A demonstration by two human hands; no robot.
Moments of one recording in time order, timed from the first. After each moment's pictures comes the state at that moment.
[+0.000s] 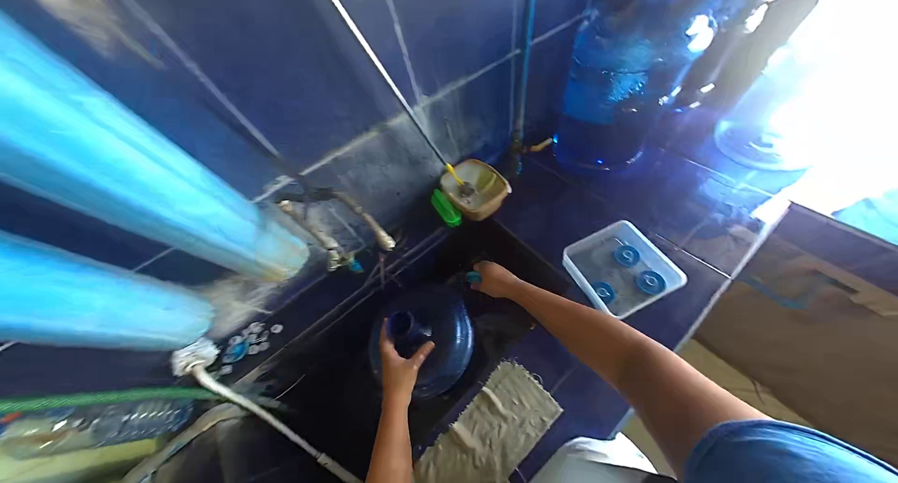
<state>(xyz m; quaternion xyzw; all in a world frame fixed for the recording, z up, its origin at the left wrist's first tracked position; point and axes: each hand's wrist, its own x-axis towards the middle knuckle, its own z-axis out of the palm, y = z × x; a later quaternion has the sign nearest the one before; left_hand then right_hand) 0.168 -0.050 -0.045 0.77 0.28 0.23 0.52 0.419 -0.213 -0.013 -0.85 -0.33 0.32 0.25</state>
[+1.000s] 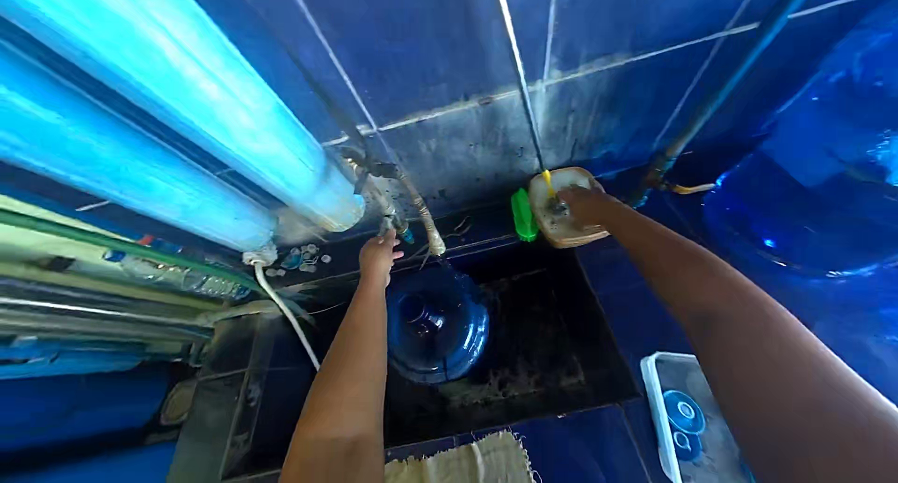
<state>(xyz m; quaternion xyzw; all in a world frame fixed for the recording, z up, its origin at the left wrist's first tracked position) 0.304 0.106 0.031 0.61 0.60 0.23 0.47 0.710 -0.105 -0.021 -0.83 -0.55 0.14 0.02</state>
